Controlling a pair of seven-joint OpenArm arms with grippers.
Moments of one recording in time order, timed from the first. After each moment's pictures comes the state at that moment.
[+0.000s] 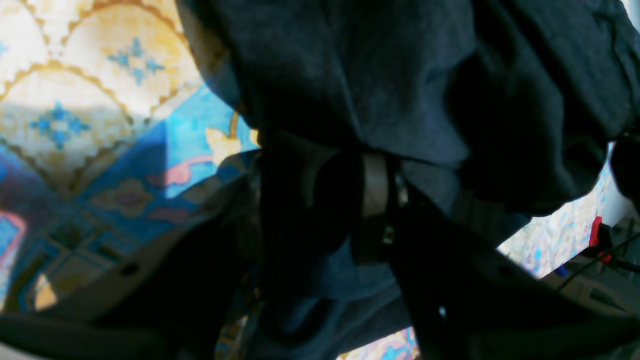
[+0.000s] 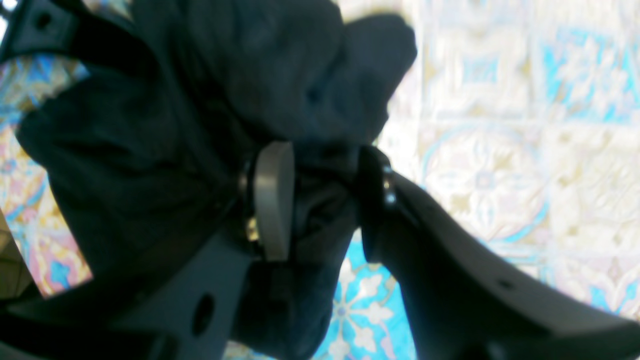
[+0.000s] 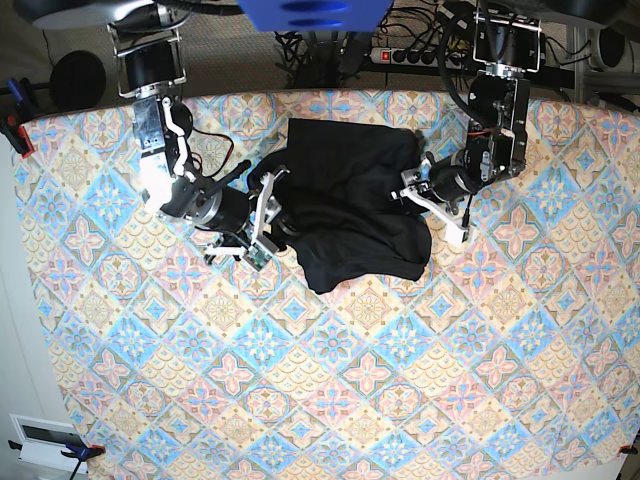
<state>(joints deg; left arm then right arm) 5.3 -14.5 2.6 90.5 -48.7 3.2 53.3 2.7 12.5 -10.2 96.5 19.3 38.5 -45.7</state>
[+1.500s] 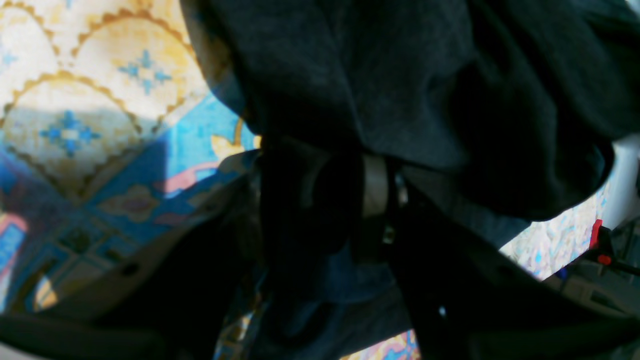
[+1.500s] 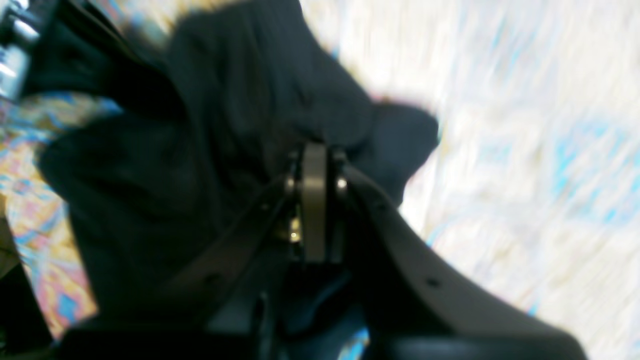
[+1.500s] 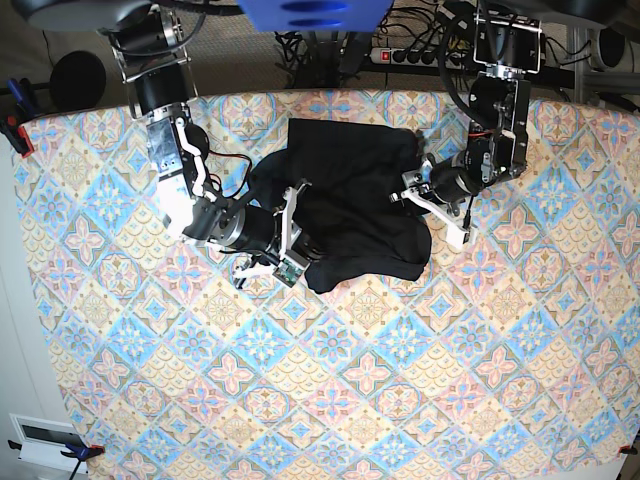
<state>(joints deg) 5.0 -14.5 2.4 90.3 -48.5 3.2 53.3 7.4 10.3 -15.8 96.9 19.9 40.8 -44.4</state>
